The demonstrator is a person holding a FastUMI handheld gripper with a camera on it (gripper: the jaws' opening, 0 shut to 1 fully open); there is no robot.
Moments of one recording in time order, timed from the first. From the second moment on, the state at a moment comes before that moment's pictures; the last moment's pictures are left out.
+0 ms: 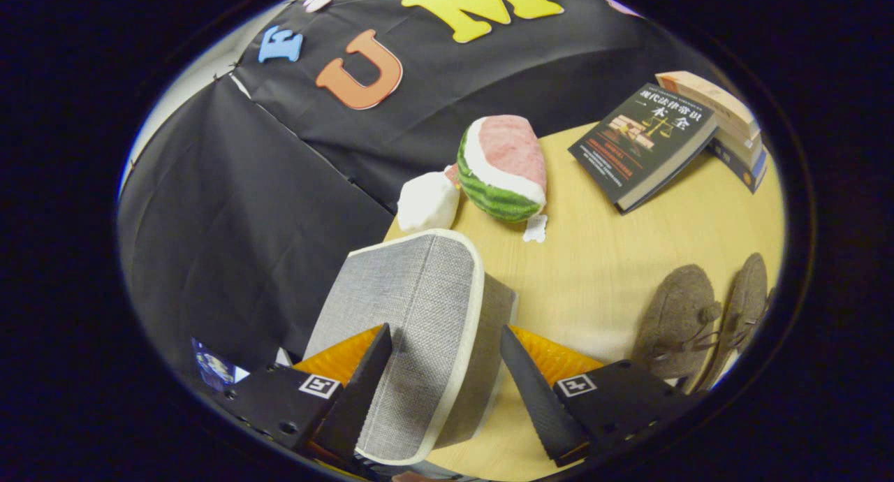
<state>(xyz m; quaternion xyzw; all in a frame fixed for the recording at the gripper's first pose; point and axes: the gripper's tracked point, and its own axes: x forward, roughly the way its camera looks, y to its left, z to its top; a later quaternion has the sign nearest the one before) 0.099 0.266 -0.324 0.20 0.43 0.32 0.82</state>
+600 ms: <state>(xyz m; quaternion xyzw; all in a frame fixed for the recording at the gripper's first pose) 0.097 0.270 -0.322 0.27 0.52 0.35 0.73</state>
